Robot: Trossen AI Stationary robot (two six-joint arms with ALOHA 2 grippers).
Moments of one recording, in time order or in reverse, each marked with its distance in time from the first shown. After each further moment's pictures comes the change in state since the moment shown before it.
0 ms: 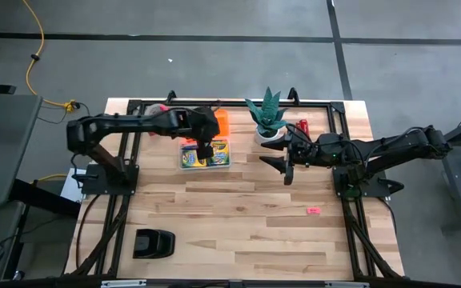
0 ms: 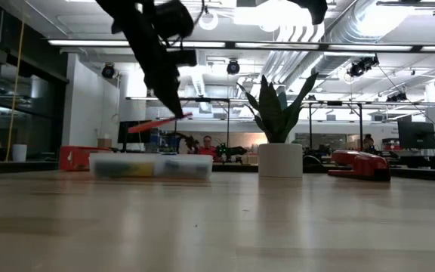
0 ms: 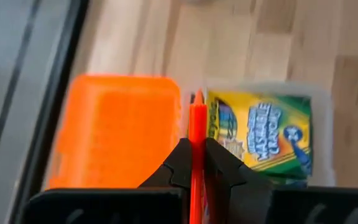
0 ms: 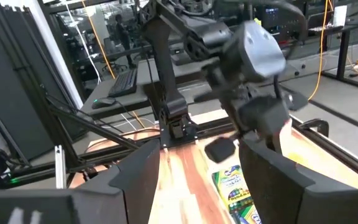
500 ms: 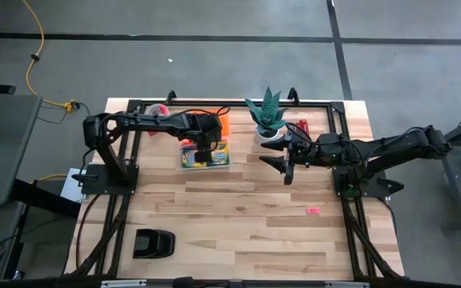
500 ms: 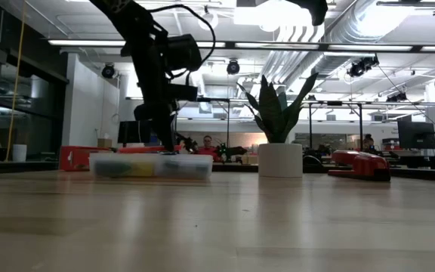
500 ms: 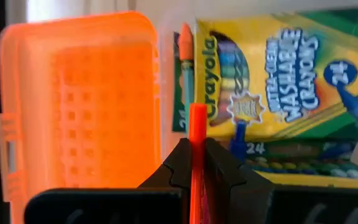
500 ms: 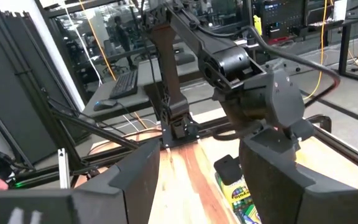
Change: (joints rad) left arm 0.022 0.164 0.000 -0.046 -0.005 0.111; right arm 0.000 0.000 0.000 -0.002 0.000 0.031
